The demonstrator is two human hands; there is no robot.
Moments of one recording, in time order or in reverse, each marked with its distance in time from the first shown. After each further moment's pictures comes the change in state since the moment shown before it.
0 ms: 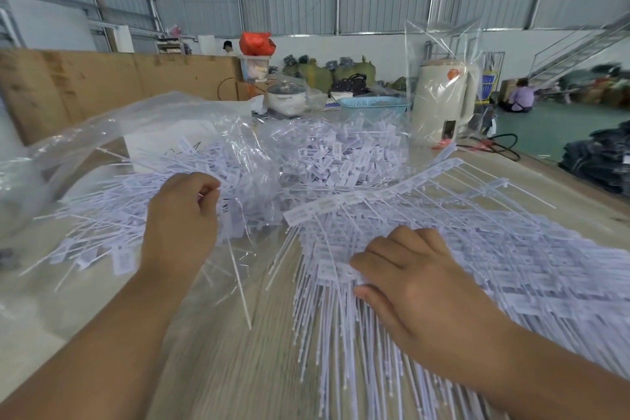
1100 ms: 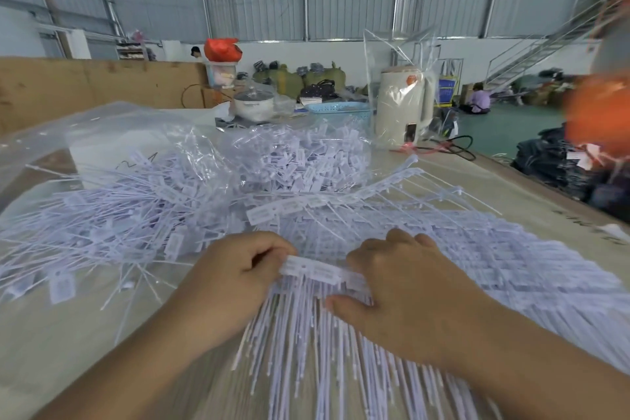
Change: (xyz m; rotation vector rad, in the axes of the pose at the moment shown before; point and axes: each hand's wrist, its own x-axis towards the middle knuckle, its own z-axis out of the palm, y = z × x) left_hand -0.053 0.099 -0.008 -0.409 -0.683 -0.027; right_hand 0.005 0.012 -0.031 0.046 -0.358 0.277
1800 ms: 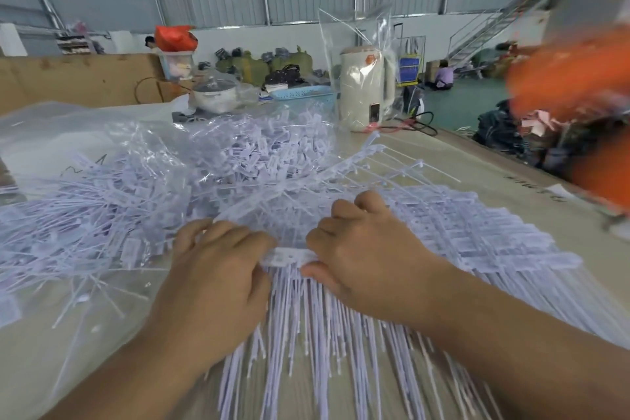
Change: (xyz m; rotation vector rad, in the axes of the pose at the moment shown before) left_hand -0.005 0.009 0.018 0.695 0.076 0.370; right_hand 0.008 0.017 0.011 -0.315 0.156 -0.149
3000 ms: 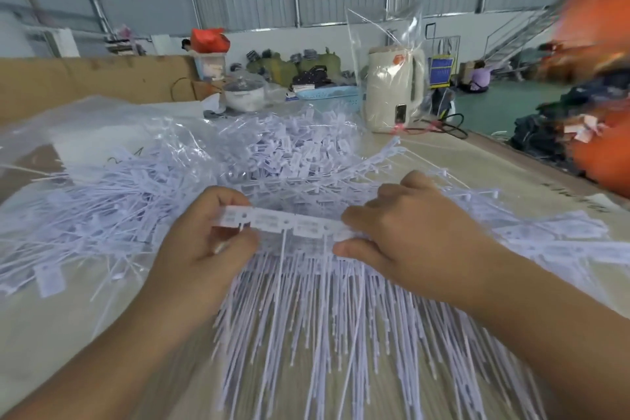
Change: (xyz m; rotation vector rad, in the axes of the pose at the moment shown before) left_hand -0.005 -0.015 -0.010 -0.914 0.201 -0.282; right_hand -0.009 0.028 -0.014 0.111 0.067 -0.033
